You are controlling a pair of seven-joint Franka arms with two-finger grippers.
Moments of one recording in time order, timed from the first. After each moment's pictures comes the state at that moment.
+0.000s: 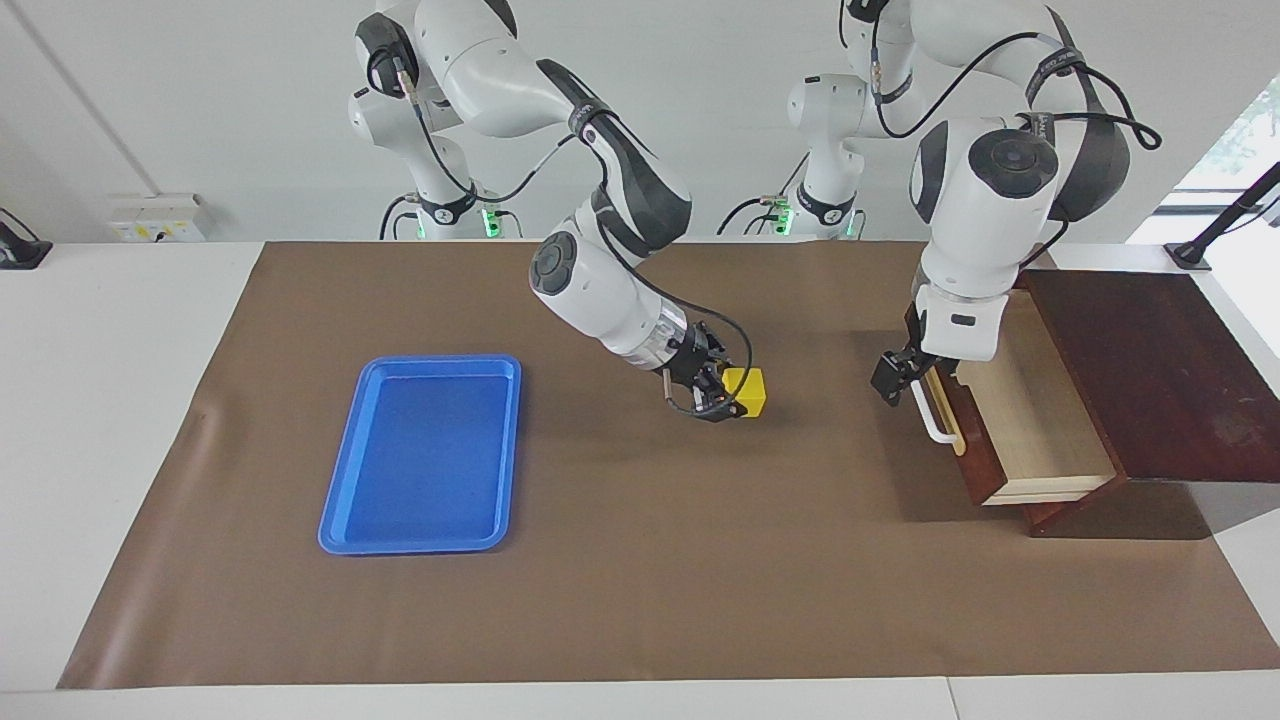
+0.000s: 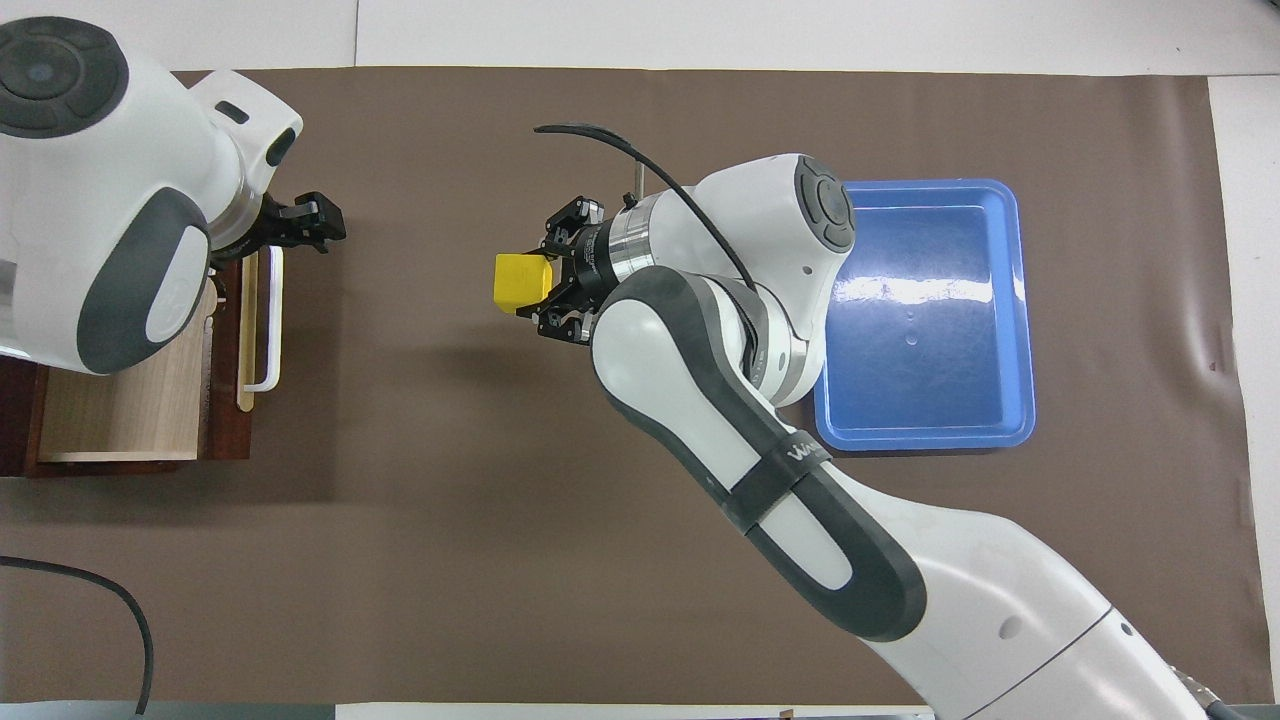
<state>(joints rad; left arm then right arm) -0.18 0.26 -0.09 -1.51 0.14 1.79 -0.84 0.50 0.55 0.09 -1.45 0.73 2.29 1.73</state>
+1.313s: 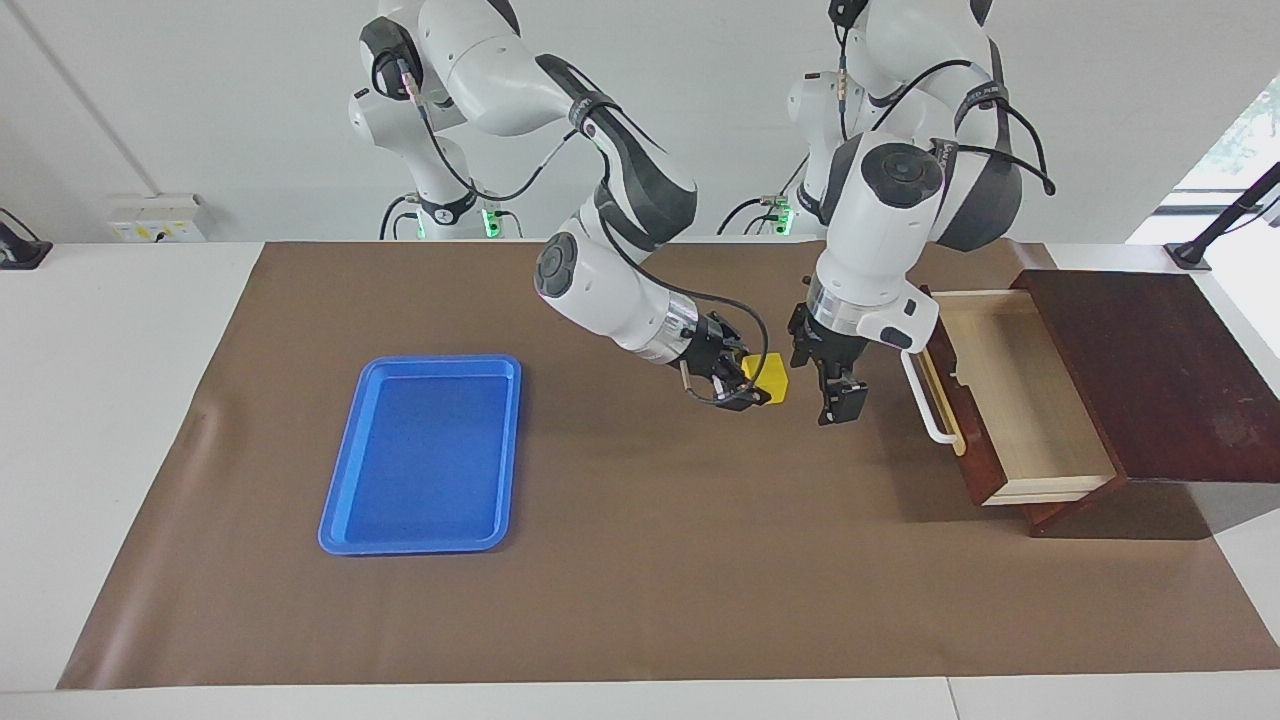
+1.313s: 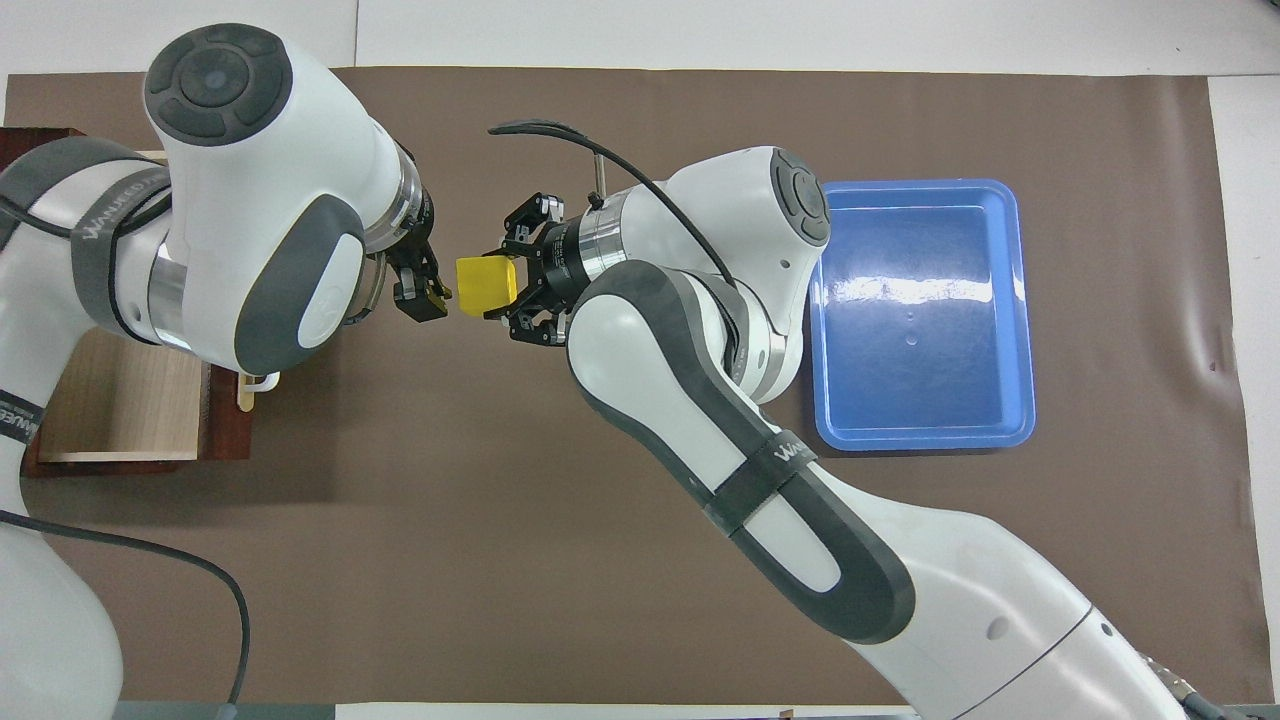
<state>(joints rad) -0.33 0.30 -0.10 -1.52 0.05 1.87 -2.16 0.51 0.56 0.09 -1.41 0.86 2.27 1.61</state>
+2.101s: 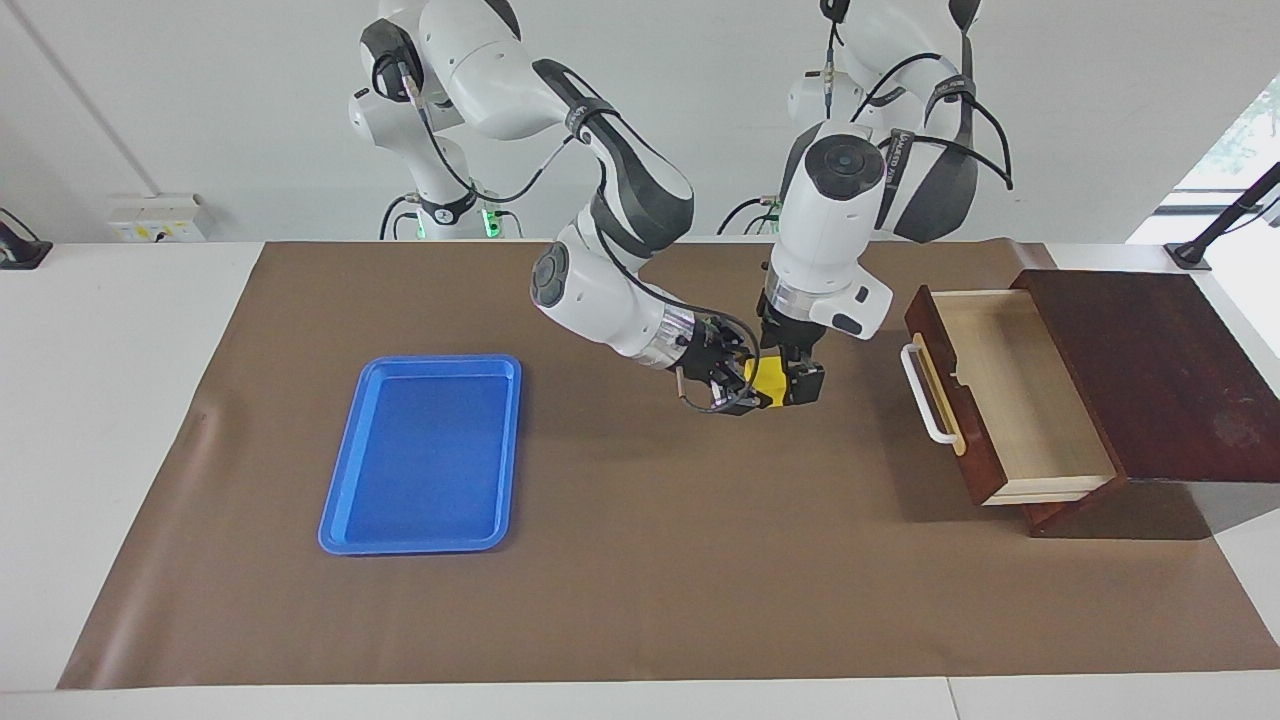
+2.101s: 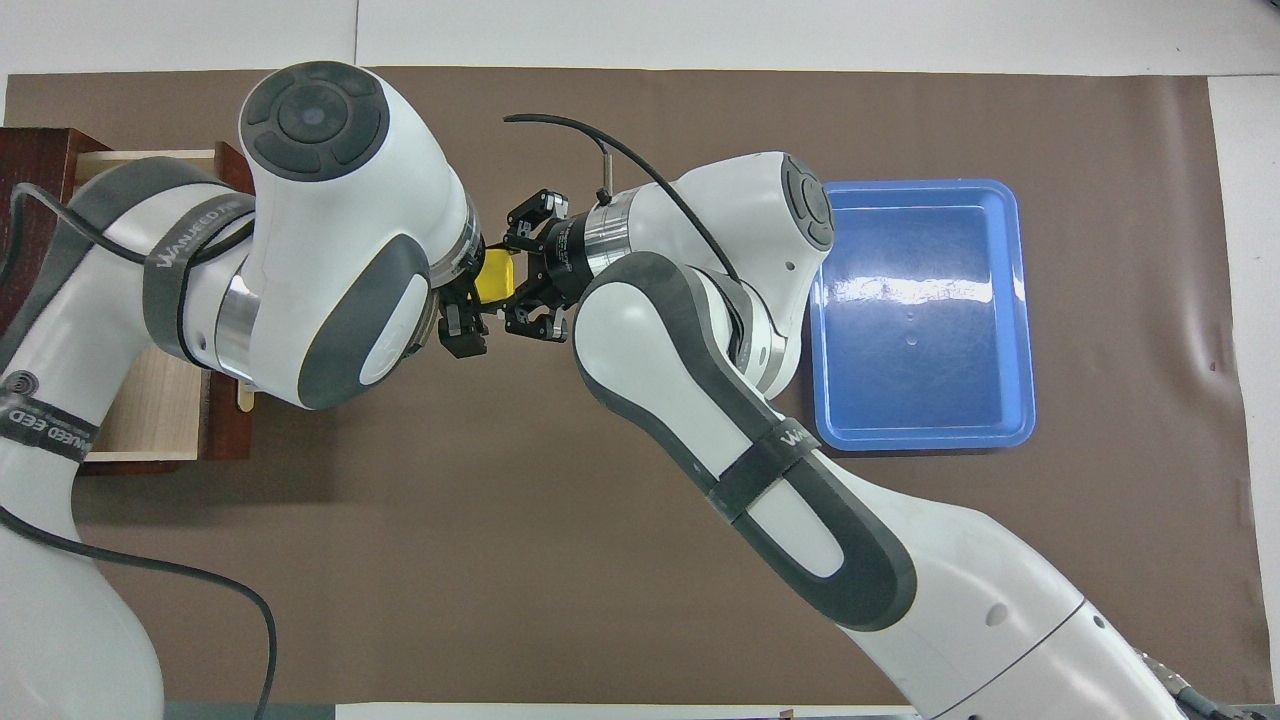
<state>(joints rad) -0.40 0.28 -0.11 -1.54 0.05 1.81 -2.18 0.51 0.57 0.09 -1.42 0.92 2.32 1.62</state>
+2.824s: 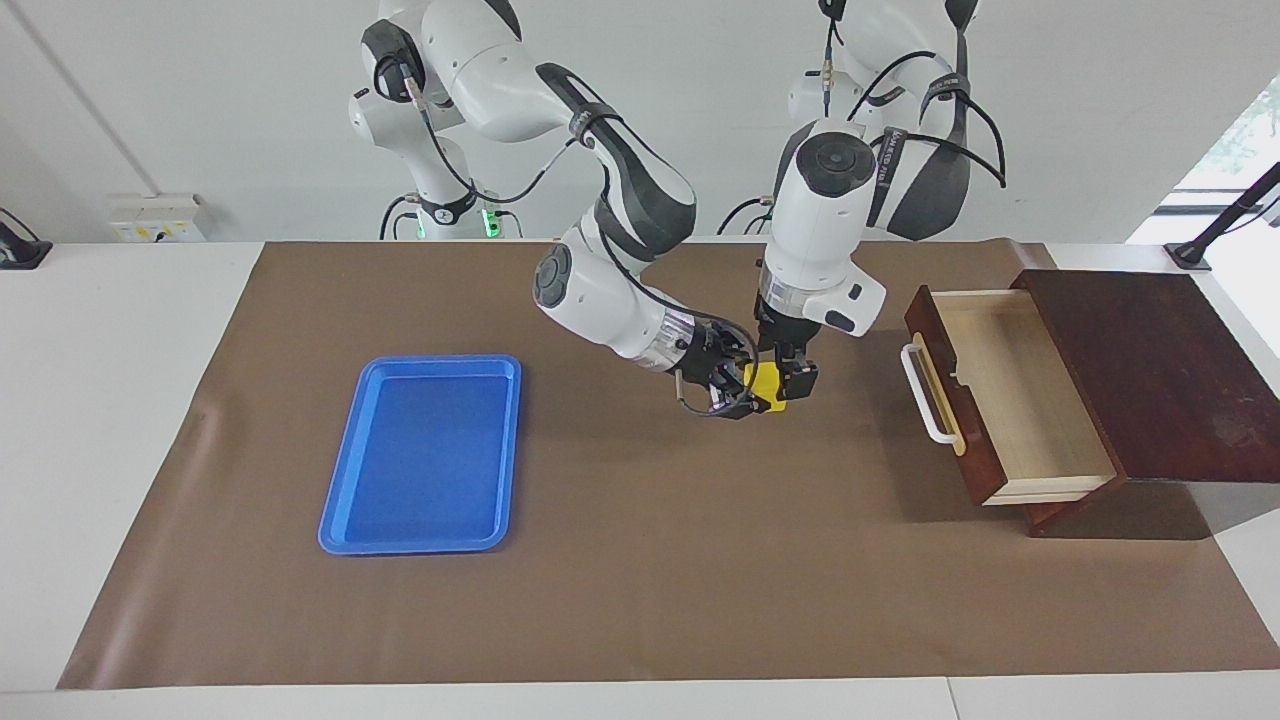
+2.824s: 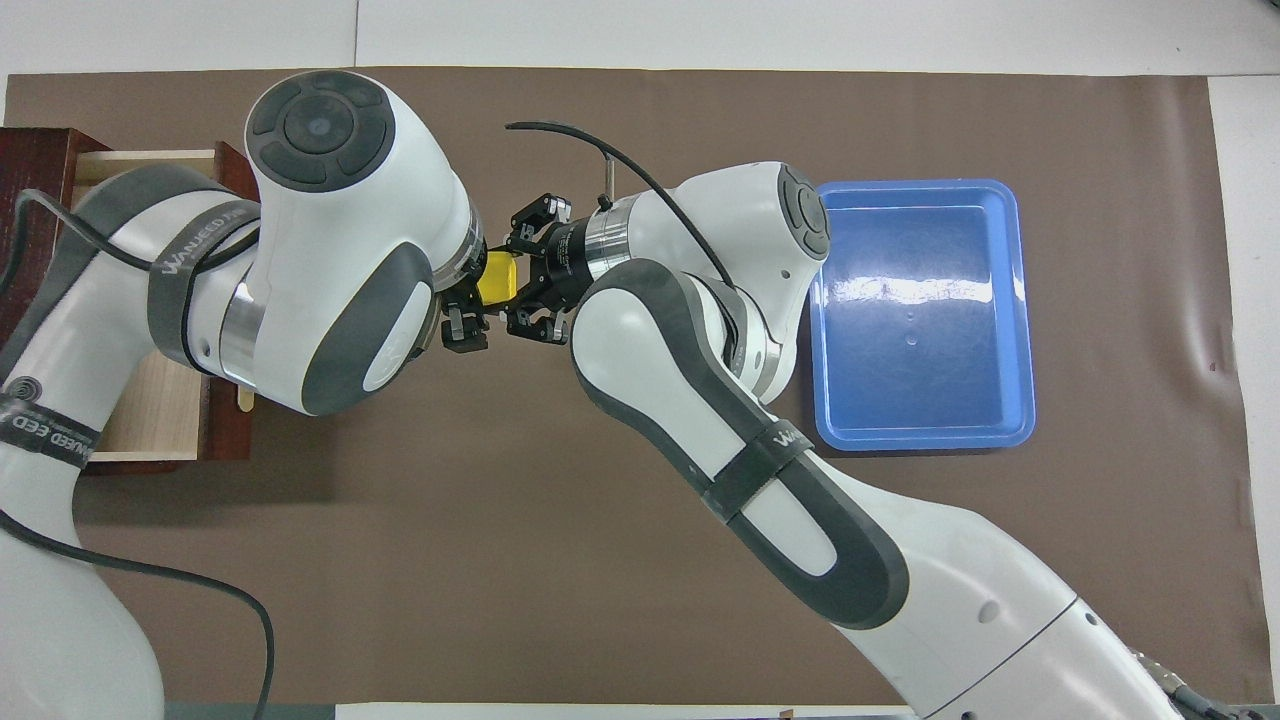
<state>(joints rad) -0.41 0.27 -0.09 -1.58 0.07 1.87 -2.18 0.51 0.57 0.09 -1.44 0.92 2.33 1.62</state>
